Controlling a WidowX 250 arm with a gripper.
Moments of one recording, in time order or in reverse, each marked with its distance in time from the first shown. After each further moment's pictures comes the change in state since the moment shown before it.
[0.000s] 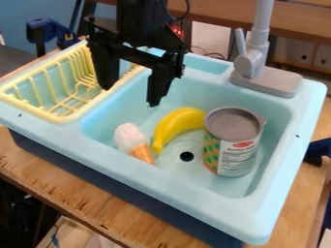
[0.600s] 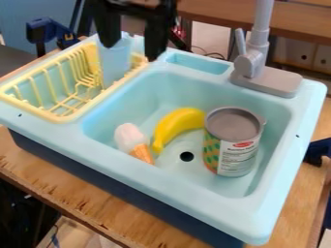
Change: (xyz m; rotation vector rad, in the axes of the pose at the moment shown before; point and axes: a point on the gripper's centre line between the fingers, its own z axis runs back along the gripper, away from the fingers) arm 0.036 0.022 0.027 -0.053 -0.062 -0.068
